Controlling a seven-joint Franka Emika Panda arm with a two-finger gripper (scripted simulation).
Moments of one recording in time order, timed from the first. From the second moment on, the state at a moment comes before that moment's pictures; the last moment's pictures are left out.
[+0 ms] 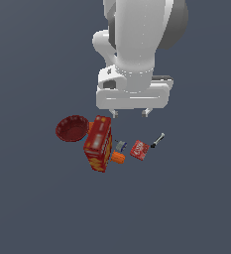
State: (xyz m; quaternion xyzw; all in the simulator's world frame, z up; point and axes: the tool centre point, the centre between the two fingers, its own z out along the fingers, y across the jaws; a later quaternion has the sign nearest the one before) arm 0.012 0.049 0.305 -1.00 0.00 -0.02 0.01
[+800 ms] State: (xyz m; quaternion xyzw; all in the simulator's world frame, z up) arm 0.012 0.101 0.169 -0.99 0.15 0.00 0.02
